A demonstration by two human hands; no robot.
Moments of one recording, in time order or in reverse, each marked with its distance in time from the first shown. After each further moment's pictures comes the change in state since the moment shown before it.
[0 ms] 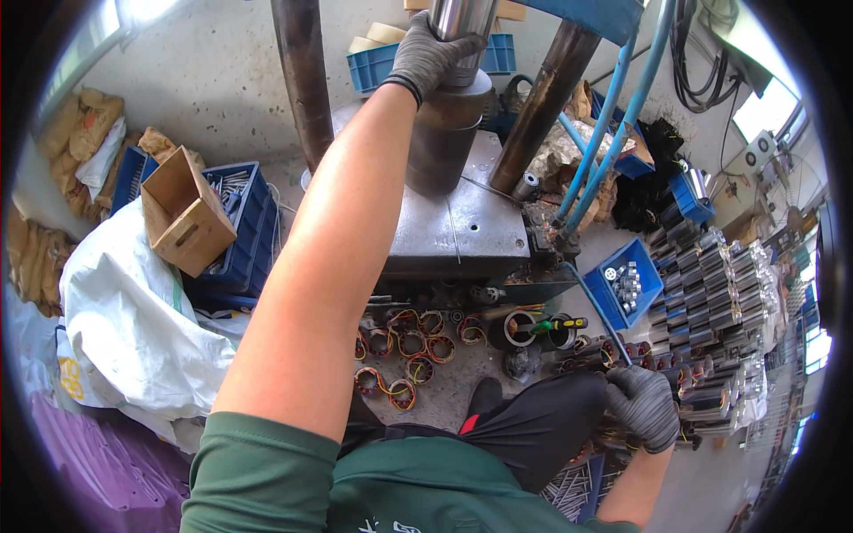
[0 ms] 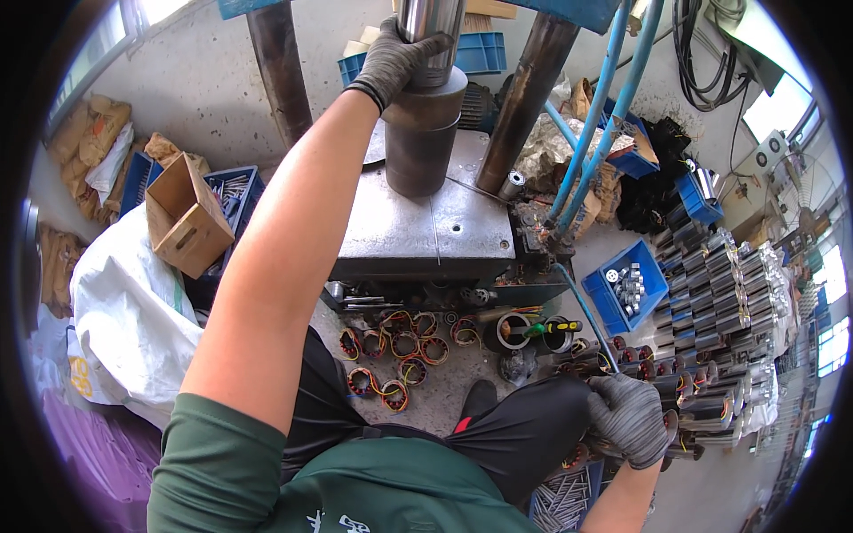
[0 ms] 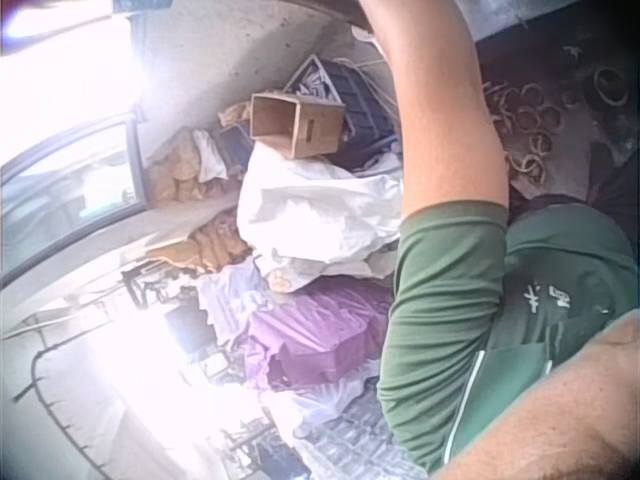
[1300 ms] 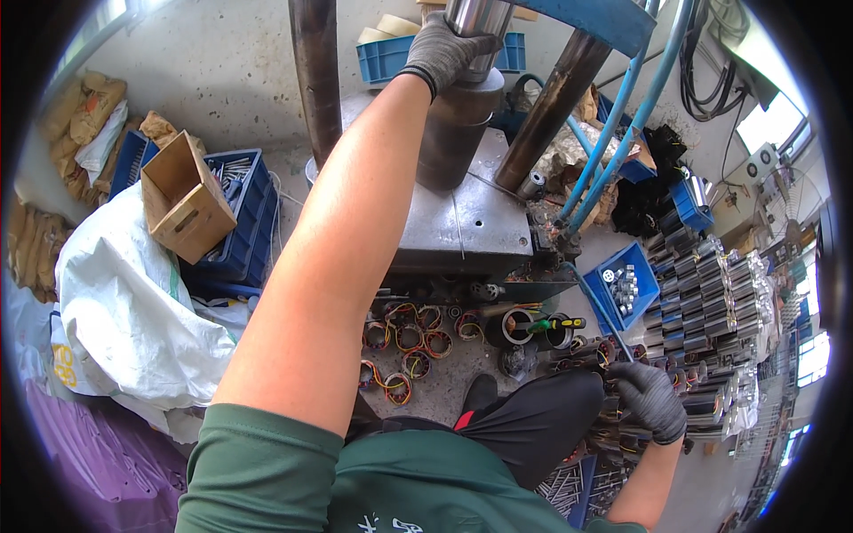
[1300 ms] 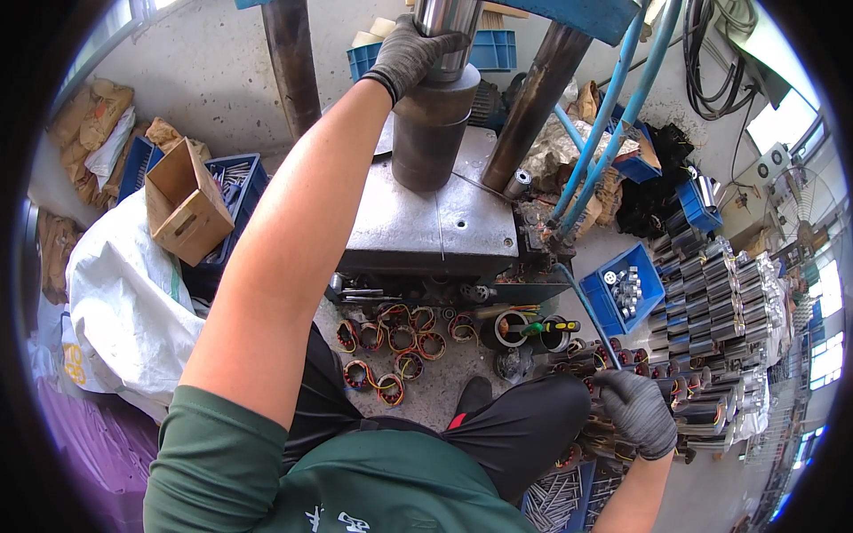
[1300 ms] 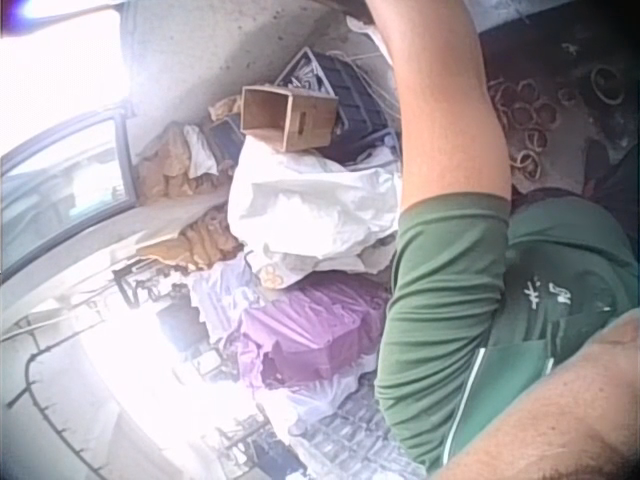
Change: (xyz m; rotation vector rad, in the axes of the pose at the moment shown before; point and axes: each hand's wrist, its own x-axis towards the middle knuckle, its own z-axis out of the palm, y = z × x) left_hand -0.008 0.008 -0.003 0.070 -0.020 -0.037; right_hand 0.004 0.022 -0.011 0.366 -0.093 0.159
